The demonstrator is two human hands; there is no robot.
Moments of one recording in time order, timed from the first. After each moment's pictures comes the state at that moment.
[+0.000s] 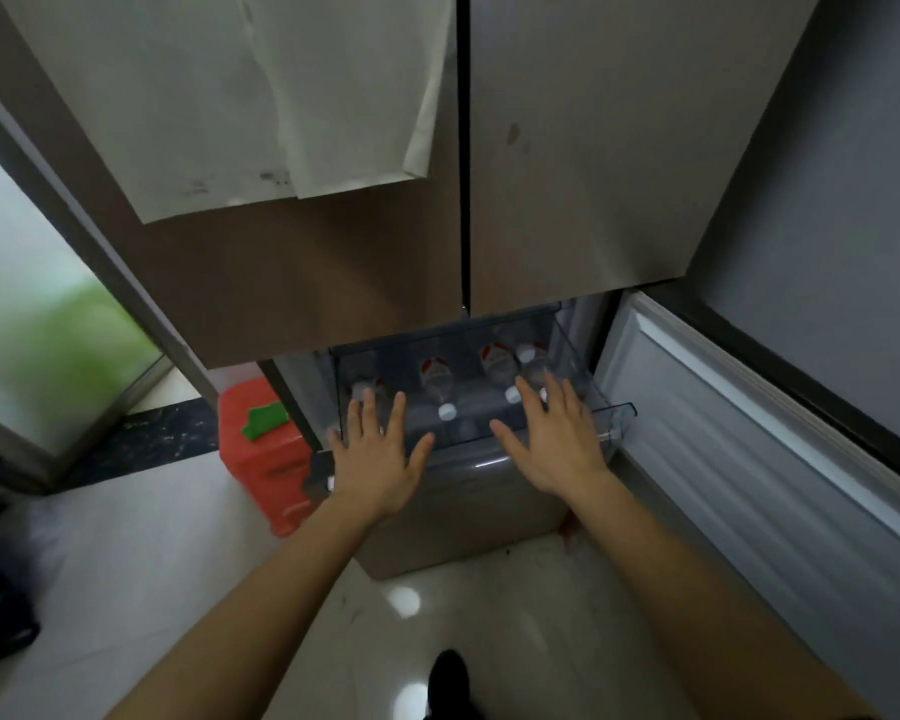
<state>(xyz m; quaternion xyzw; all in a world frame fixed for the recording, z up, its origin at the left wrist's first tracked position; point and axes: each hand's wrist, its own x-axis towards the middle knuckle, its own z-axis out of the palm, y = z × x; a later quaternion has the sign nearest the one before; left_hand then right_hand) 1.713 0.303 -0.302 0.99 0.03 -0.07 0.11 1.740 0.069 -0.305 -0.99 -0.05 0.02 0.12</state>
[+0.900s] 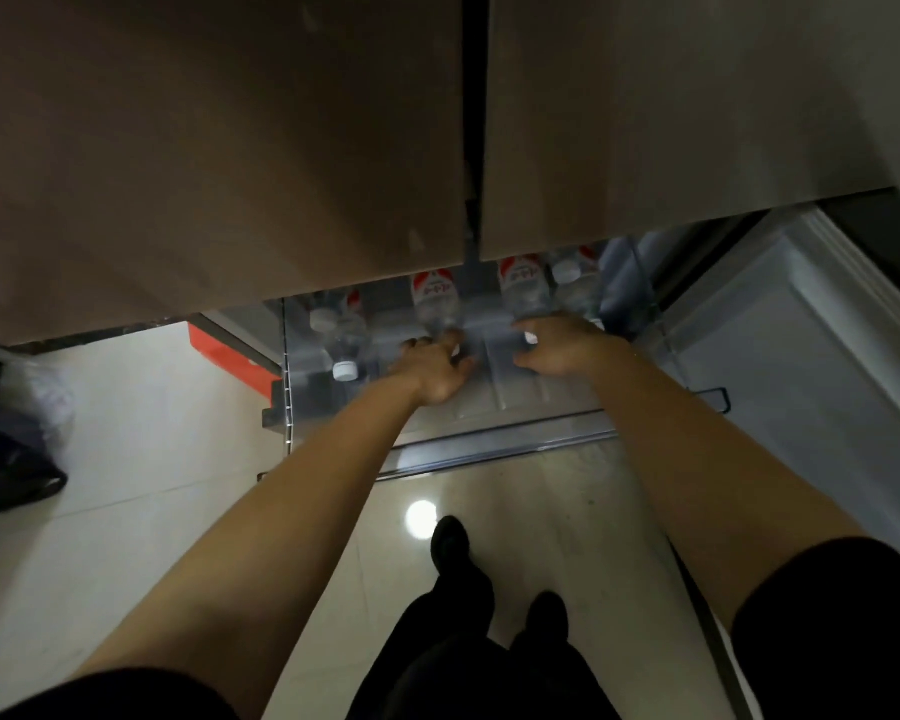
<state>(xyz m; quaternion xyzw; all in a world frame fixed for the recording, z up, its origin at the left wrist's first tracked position) 1.881 0.261 -0.423 0.93 0.01 -0.34 0.16 1.933 0.058 -0.423 -0.92 -0.09 0.35 0.14</state>
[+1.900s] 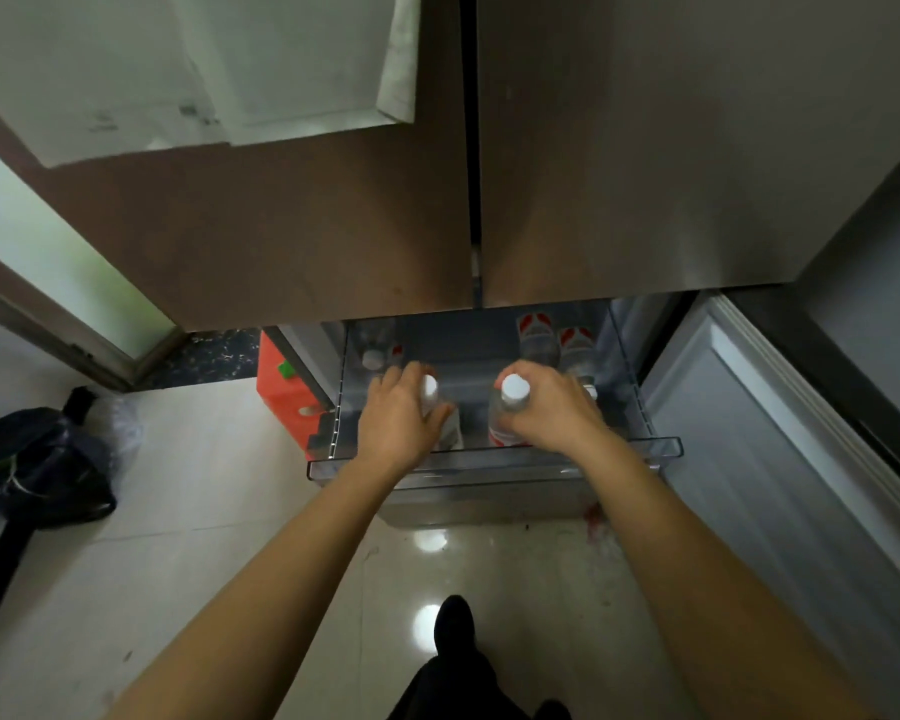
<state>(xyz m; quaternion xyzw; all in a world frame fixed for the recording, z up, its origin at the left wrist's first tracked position) 1.772 0.260 -0.315 0.96 0.12 0.01 0.24 1.830 0.065 -0.305 -0.93 -0.11 0.16 0.31</state>
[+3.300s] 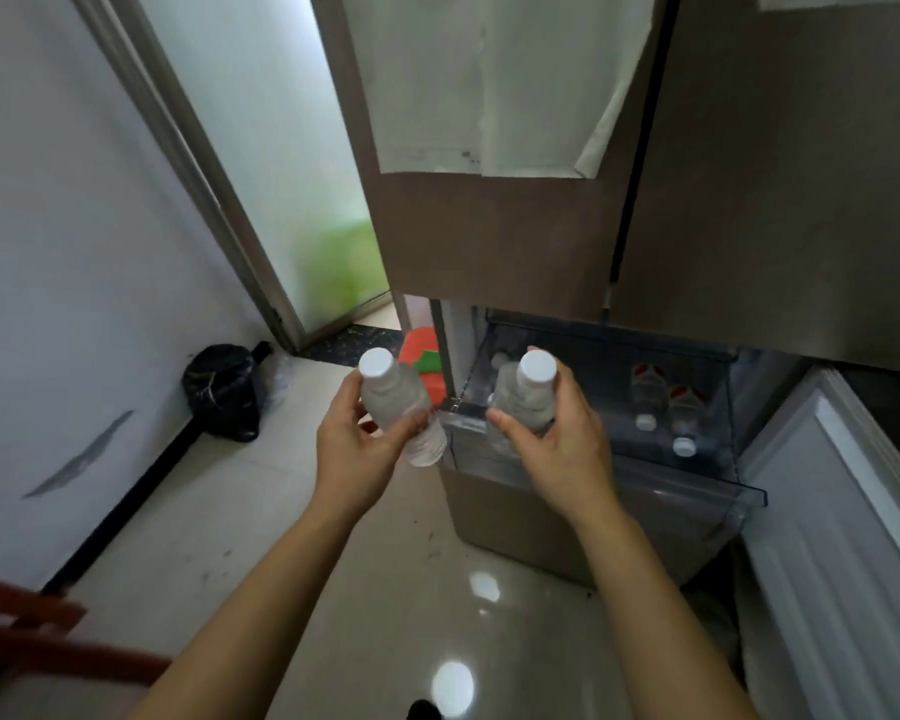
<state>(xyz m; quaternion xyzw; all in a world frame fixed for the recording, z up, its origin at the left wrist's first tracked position) 1.563 0.277 -0.211 0.76 0.27 0.31 0.50 1.690 0.104 -0.239 -0.79 -0.28 0.01 0.55</state>
